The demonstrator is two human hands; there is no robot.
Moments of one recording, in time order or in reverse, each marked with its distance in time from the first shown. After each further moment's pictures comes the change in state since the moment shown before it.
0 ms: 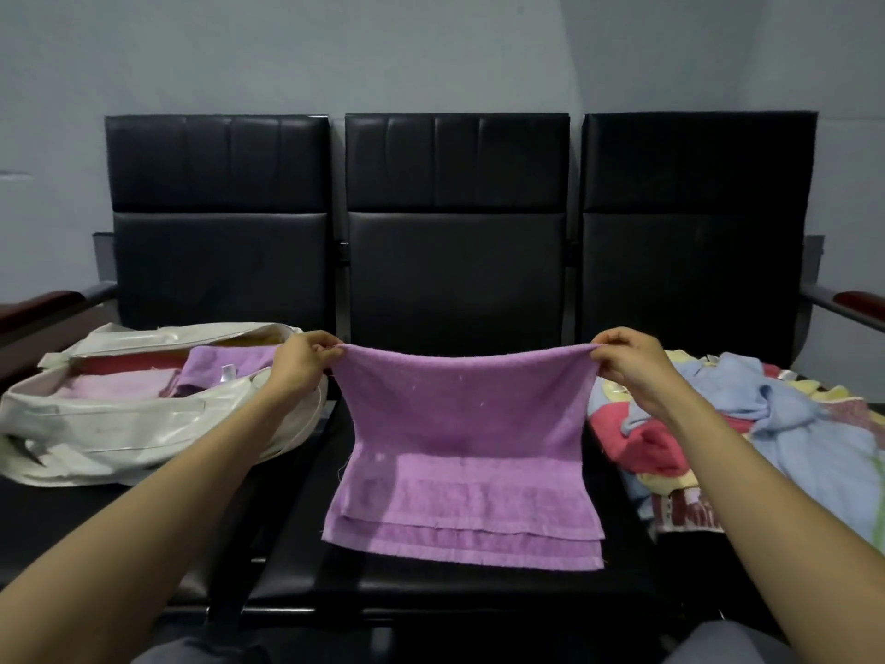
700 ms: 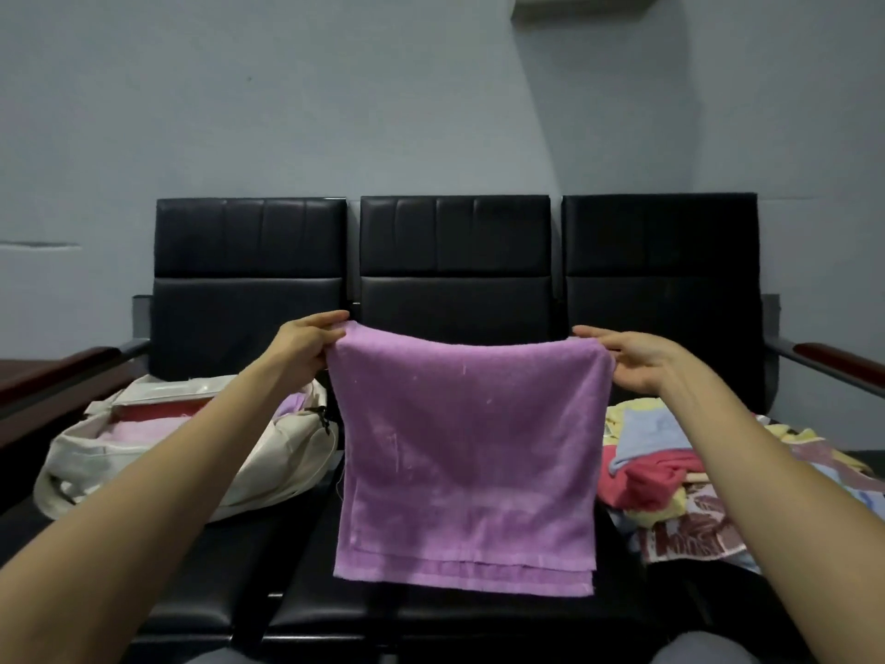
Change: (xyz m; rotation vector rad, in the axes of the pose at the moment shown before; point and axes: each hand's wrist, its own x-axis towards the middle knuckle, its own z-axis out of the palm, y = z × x) left_hand -0.026 0.096 -0.072 -0.563 -0.078 -0.165; right_hand -0.039 -0.100 -0.027 0.420 -0.233 0.262
